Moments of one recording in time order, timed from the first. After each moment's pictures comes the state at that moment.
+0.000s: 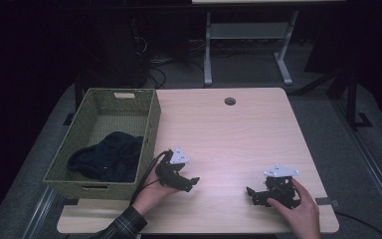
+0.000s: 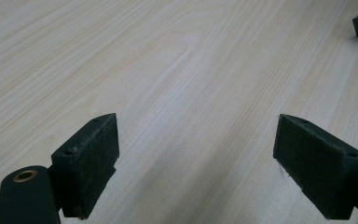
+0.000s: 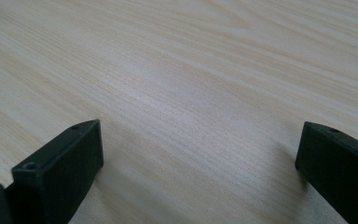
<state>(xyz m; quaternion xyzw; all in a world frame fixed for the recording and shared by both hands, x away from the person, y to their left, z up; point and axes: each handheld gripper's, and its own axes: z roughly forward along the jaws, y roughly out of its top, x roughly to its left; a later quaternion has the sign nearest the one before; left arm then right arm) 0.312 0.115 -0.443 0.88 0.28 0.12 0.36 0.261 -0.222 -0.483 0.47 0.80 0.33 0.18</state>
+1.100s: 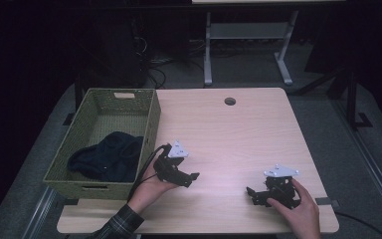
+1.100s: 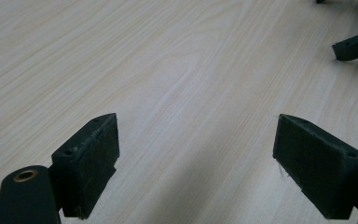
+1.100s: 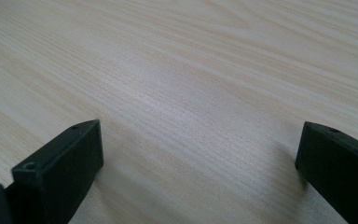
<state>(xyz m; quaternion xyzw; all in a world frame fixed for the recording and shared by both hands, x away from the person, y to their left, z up) 0.315 0.116 -0.418 0.88 0.28 0.11 0.37 0.261 -0.222 -0.483 0.47 0.80 0.33 0.18</state>
